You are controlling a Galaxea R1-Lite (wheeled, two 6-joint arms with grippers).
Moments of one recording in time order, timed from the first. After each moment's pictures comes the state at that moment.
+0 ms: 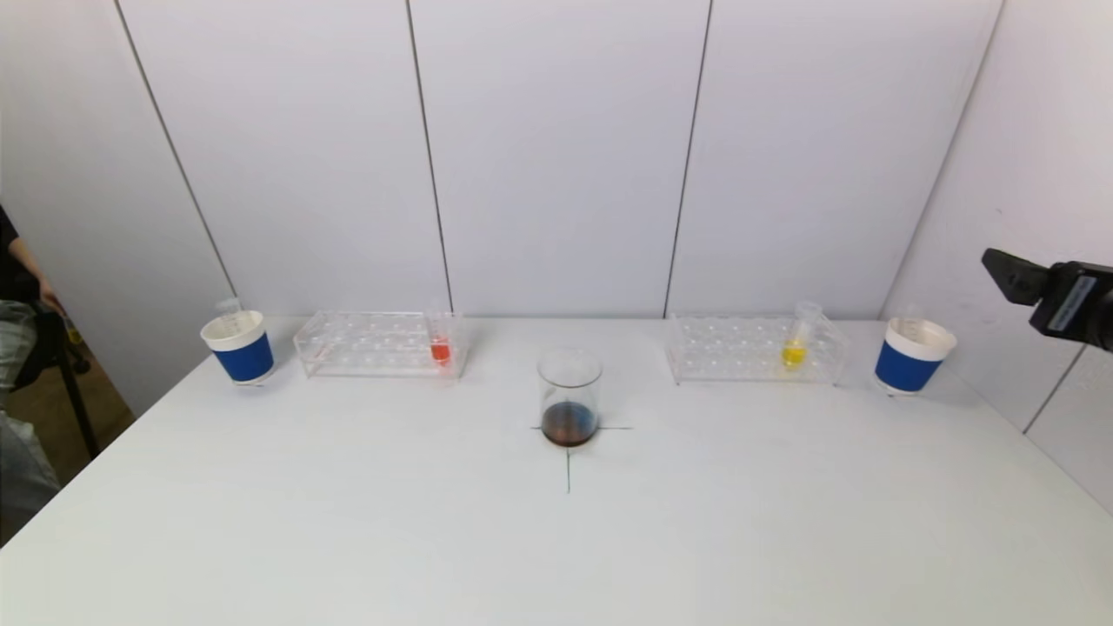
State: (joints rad) left arm 0.00 0.00 0.00 0.00 0.00 0.02; right arm 0.02 1.34 -0.59 -0.70 -0.31 0.07
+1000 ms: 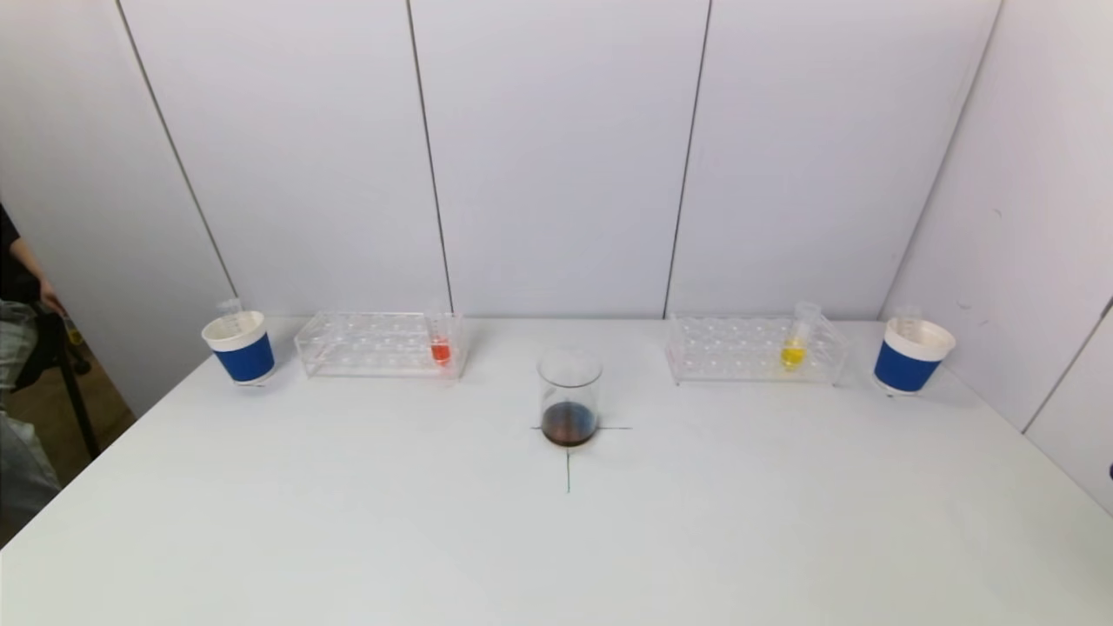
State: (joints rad) left arm 0.00 0.00 0.00 0.00 0.00 0.02; right arm 0.07 0.60 -0.18 -0.36 -0.24 0.06
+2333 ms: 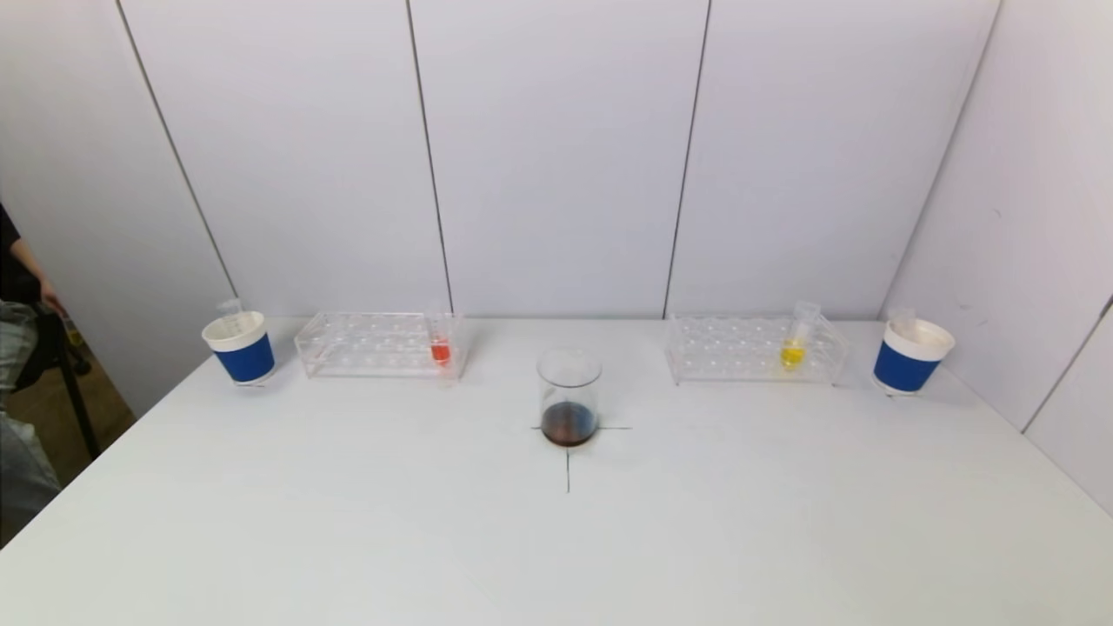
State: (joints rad) left arm 0.00 0.00 0.00 0.00 0.00 0.02; right arm 0.00 0.00 0.00 0.00 -0.02 -0.03
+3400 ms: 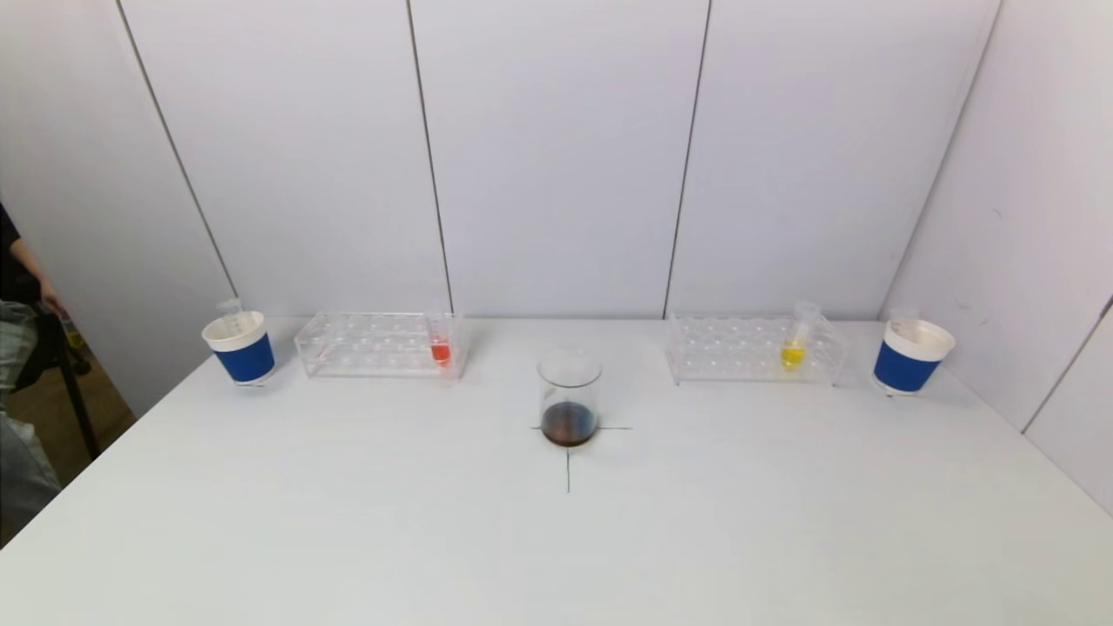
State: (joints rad) left arm 0.00 0.00 0.00 0.00 0.00 0.02; right arm 0.00 0.00 0.00 0.00 -0.03 0.04
